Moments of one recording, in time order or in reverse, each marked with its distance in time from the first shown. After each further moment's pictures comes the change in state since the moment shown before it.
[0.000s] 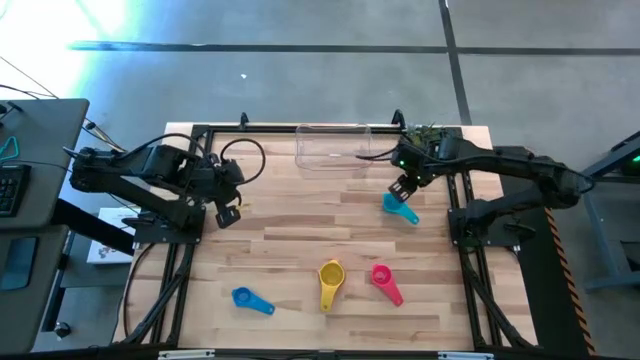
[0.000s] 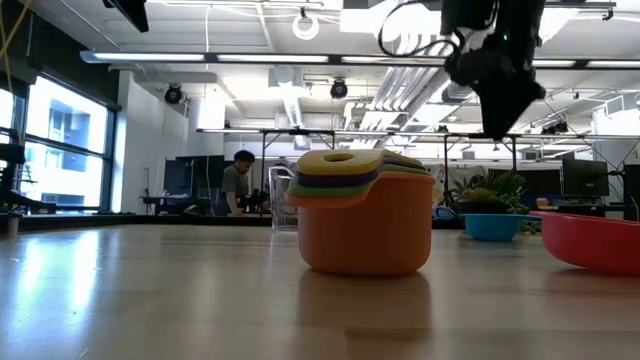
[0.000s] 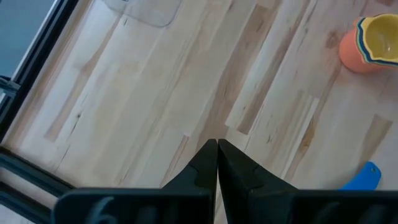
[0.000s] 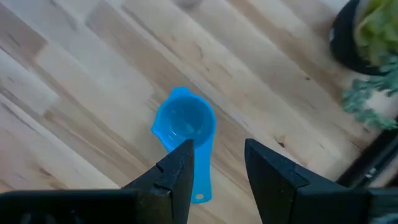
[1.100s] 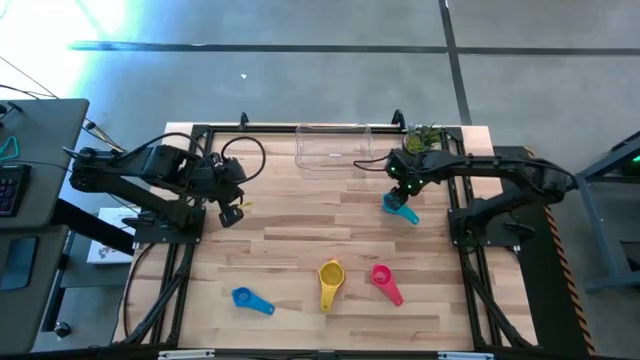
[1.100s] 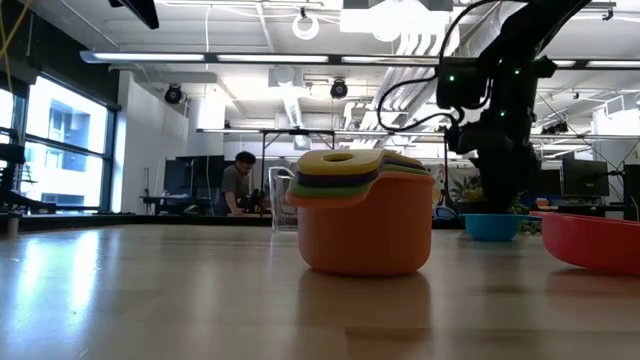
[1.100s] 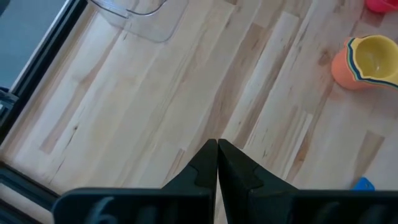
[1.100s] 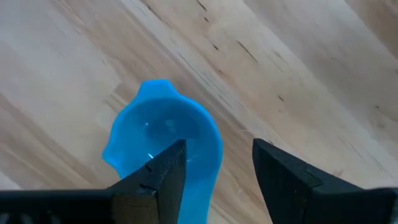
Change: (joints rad) left arm 0.000 0.000 0.000 0.051 -0.020 0.000; right arm -0.116 0.129 -0.317 0.404 -0.127 -0.145
